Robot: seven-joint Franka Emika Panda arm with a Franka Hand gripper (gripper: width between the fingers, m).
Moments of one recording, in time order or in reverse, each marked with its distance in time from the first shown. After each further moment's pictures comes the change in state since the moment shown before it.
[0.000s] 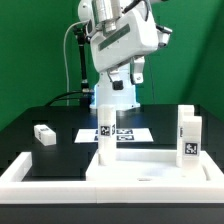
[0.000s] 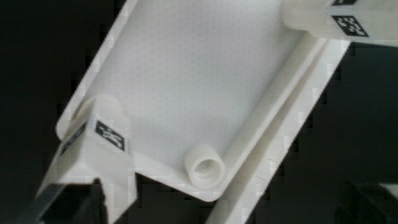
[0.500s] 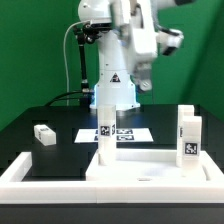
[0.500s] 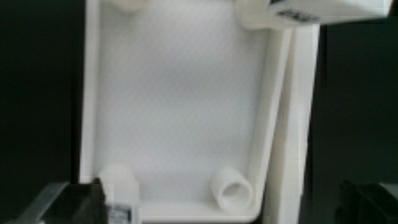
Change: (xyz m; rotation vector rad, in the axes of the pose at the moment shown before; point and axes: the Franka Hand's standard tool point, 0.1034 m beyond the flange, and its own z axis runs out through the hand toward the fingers) arm -0.013 -0.017 0.008 0.000 -0.002 0.424
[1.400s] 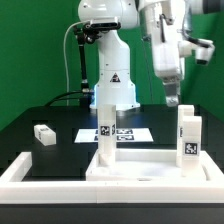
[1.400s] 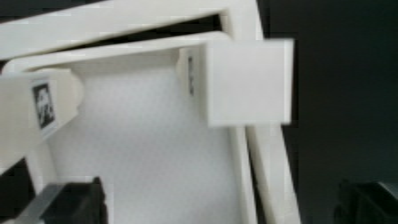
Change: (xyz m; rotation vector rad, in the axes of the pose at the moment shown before) arm -0.048 -0.051 0.037 -0.026 0.027 0.316
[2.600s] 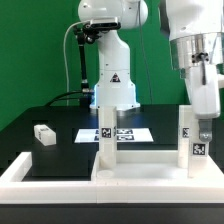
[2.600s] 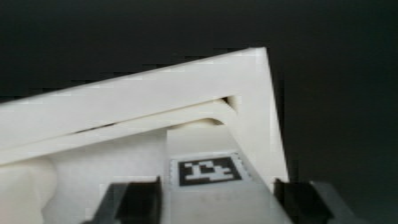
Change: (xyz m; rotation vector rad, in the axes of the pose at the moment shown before) arm -0.048 -0.008 0.066 -0.074 0.024 0.005
